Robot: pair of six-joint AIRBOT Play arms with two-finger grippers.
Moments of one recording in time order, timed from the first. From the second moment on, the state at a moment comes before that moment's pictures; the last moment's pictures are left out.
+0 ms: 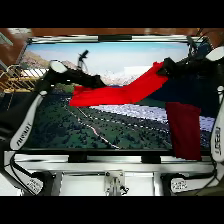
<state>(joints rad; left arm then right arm) -0.31 -1.81 1.69 0.66 -1.03 -1.23 -0.12 -1.59 1.70 -0.86 1.29 1.44</state>
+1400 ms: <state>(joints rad) -0.04 -1.23 1.69 0.86 -0.91 -1.32 0.15 -1.43 1.70 -1.21 1.44 1.70</state>
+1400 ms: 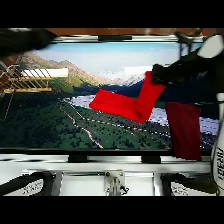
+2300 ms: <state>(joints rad) 0.13 -0.80 1.63 0.88 -1.10 -1.32 0.39 -1.76 1.70 -1.30 1.15 1.92</state>
